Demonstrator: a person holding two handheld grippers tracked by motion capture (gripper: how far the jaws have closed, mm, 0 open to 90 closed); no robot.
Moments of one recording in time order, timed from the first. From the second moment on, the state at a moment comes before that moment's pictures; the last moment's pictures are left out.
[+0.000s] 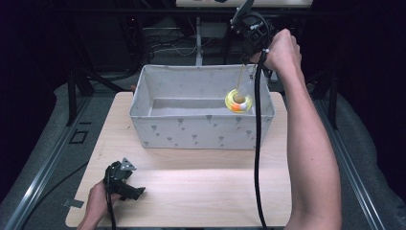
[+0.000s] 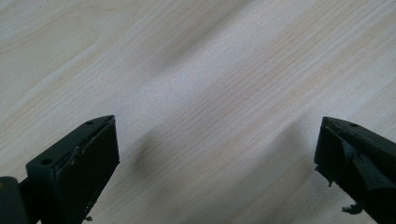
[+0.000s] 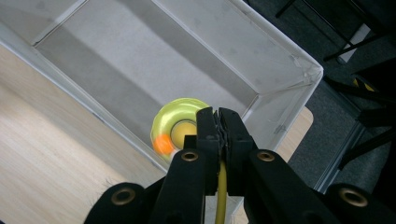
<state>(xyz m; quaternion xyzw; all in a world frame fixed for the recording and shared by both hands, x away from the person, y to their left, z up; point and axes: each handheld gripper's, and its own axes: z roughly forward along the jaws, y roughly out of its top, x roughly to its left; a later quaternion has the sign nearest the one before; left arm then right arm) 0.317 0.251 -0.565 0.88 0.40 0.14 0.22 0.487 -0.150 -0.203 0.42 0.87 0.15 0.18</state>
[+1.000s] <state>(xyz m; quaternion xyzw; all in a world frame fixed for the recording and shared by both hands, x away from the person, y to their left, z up) 0.317 0.250 -0.566 0.88 0.40 0.13 0.22 0.508 -0.176 -0.279 0.44 0.87 0.14 0.15</state>
